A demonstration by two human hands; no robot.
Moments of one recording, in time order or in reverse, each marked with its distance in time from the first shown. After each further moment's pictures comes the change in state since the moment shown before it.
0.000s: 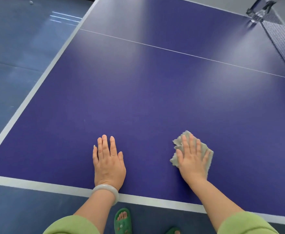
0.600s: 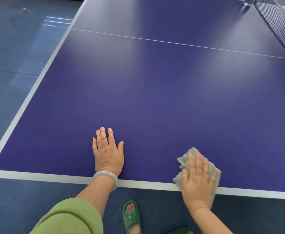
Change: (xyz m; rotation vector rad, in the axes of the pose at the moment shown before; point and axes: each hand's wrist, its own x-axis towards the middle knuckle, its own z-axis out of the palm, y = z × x) left_hand -0.002 0.000 -0.008 -0.040 -0.038 0.016; right_hand -0.108 0.035 0.042 -0.014 0.166 0.039
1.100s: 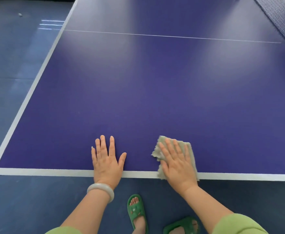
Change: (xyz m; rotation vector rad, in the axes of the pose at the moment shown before) left_hand -0.055 -0.012 0.014 0.087 -0.020 0.105; right_hand 0.009 -0.018 0.003 0.010 -0.014 -0.442
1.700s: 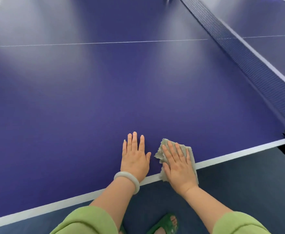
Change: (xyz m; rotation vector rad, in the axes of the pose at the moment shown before) left_hand -0.004 0.252 -0.001 0.001 -0.211 0.538; right_hand -0.063 0.158 -0.009 -0.056 -0.017 0.312
